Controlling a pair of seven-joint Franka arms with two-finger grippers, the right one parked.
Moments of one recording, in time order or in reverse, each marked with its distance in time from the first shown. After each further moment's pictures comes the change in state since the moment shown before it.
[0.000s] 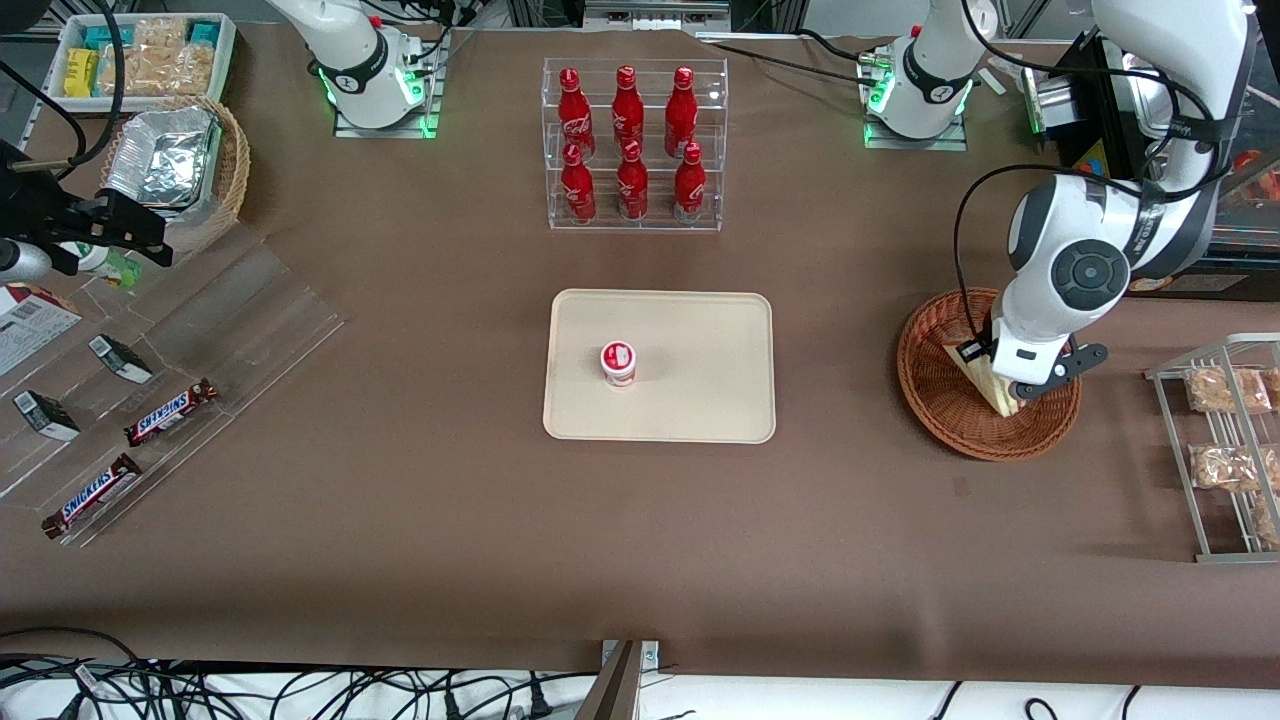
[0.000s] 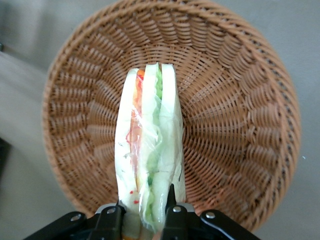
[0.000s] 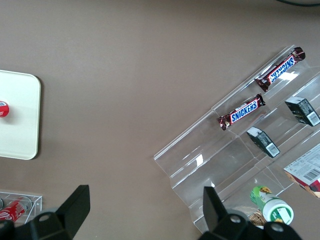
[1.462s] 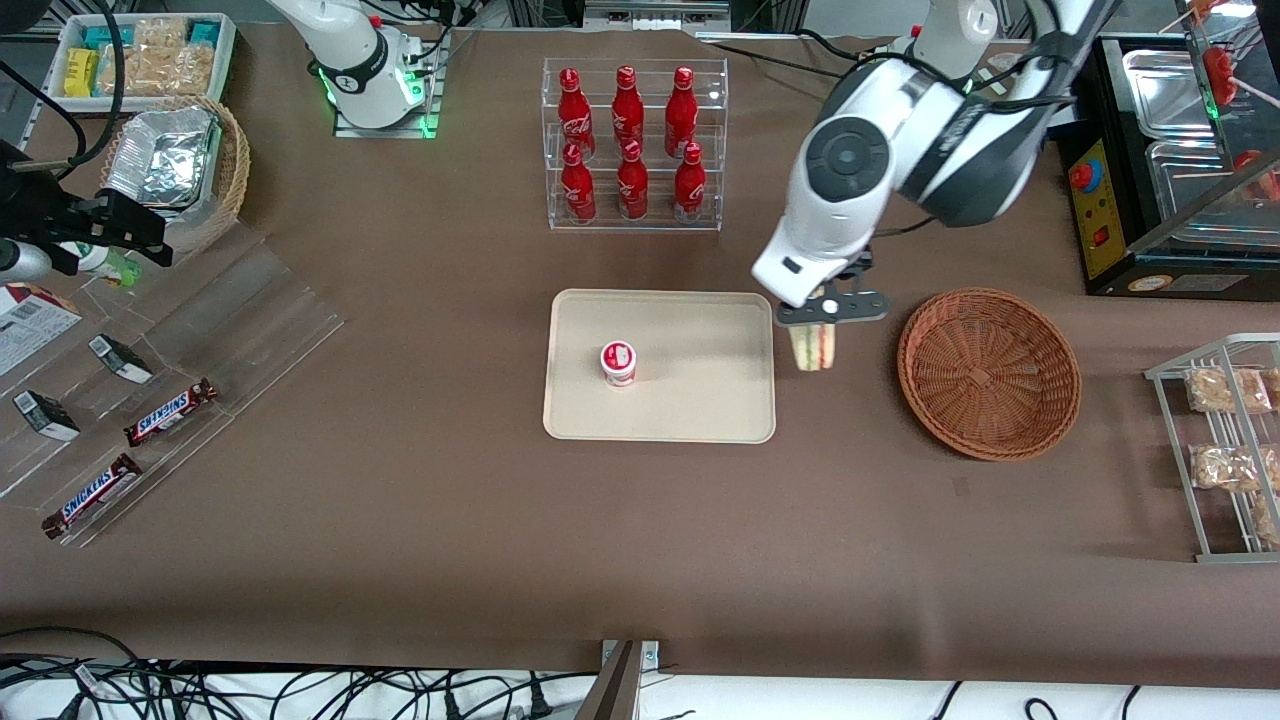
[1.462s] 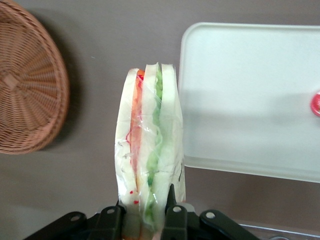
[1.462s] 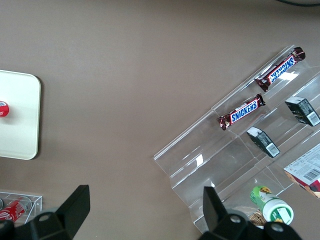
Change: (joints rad) arm -0.128 0.070 -0.443 0.347 -0.070 -0.339 -0.082
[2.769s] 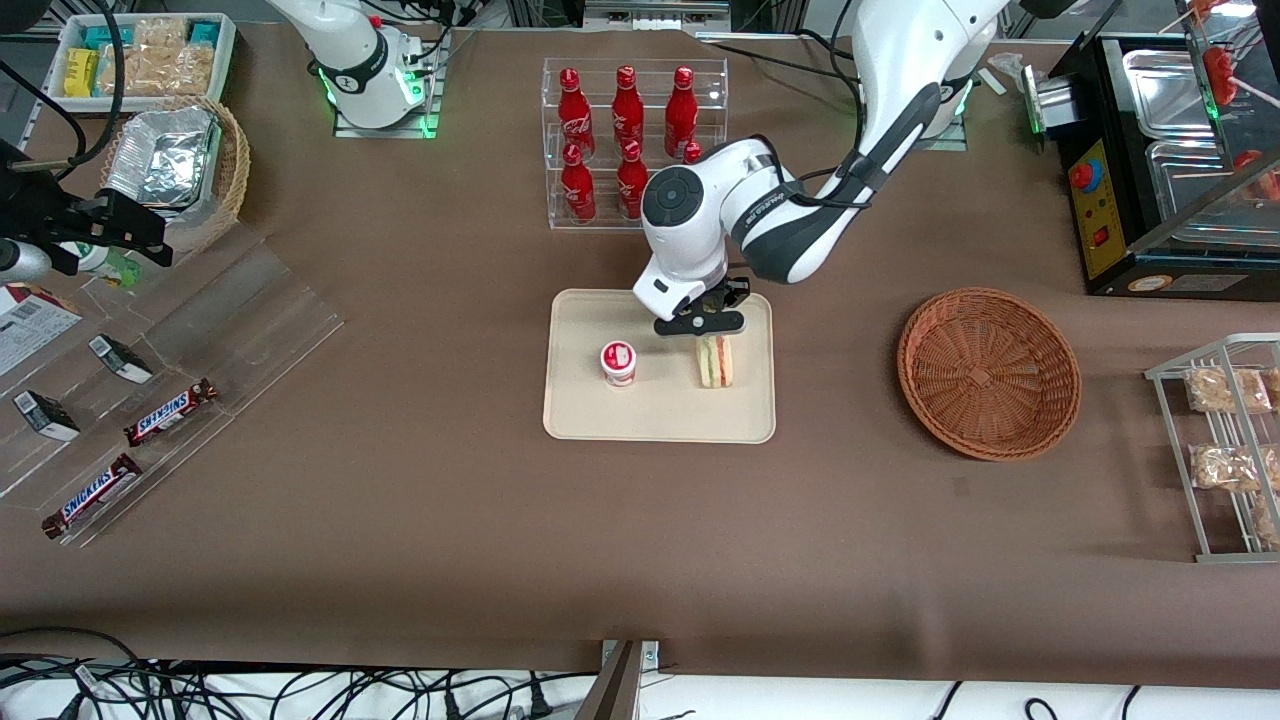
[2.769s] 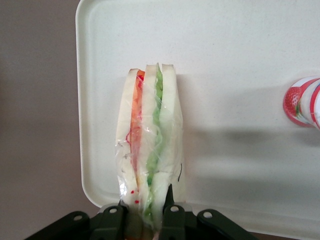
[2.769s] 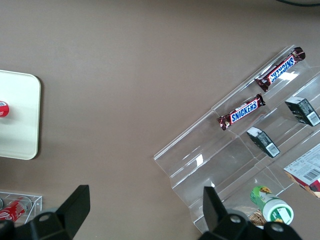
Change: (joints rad) arm -0.193 0.310 0.006 0.048 0.261 0.241 -0.282
